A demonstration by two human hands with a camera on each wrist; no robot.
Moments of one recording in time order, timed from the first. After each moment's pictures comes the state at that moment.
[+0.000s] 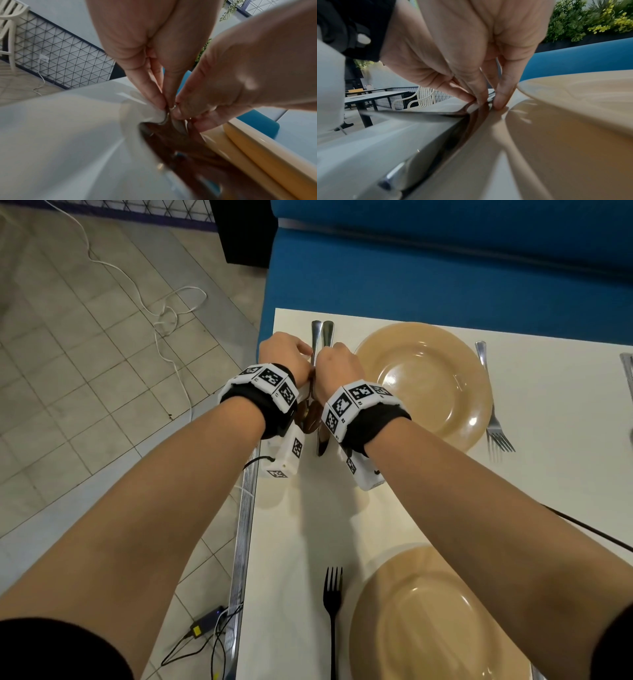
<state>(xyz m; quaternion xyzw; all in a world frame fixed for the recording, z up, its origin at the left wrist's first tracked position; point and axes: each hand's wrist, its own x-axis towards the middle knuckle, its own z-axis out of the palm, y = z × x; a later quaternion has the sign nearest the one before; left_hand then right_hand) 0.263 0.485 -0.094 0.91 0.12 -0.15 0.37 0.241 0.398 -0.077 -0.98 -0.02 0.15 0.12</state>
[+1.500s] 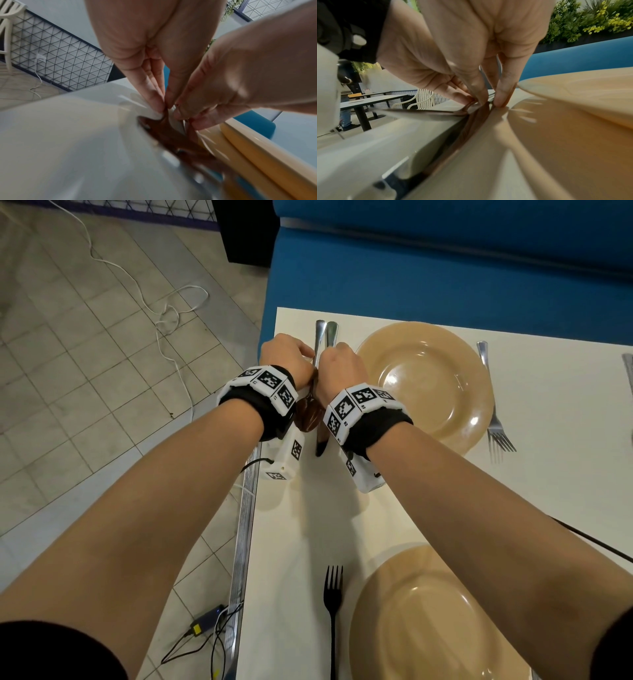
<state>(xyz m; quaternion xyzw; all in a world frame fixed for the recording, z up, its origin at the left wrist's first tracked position) 0.259 0.486 -0.093 0.91 0.11 -0.16 0.37 0.236 0.398 -0.079 -0.99 -0.02 0.12 0.12</state>
